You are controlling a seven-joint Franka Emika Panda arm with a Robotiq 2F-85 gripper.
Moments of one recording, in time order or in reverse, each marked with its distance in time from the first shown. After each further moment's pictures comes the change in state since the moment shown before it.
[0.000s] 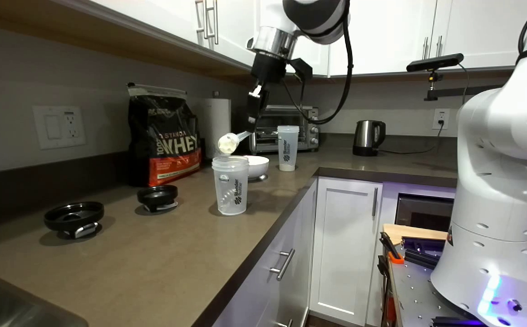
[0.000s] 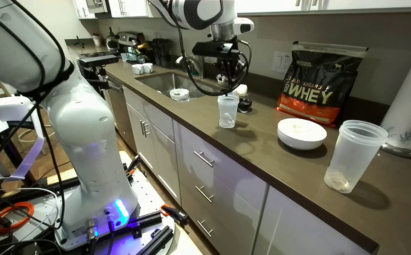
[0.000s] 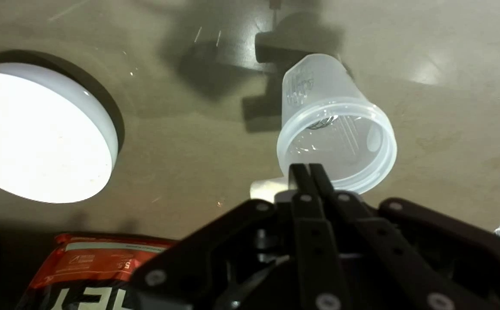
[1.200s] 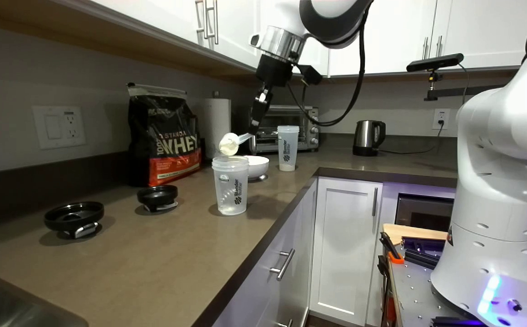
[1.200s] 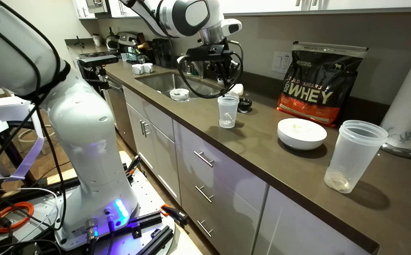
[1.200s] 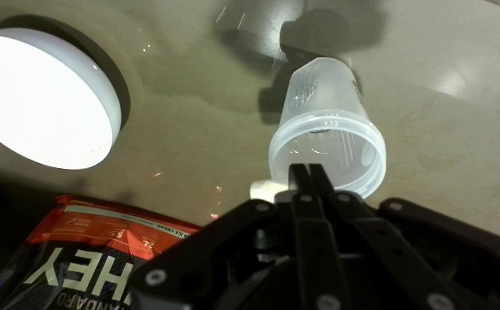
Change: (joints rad) arm 0.001 -0.079 0.046 -0.114 -0.103 0.116 0.010
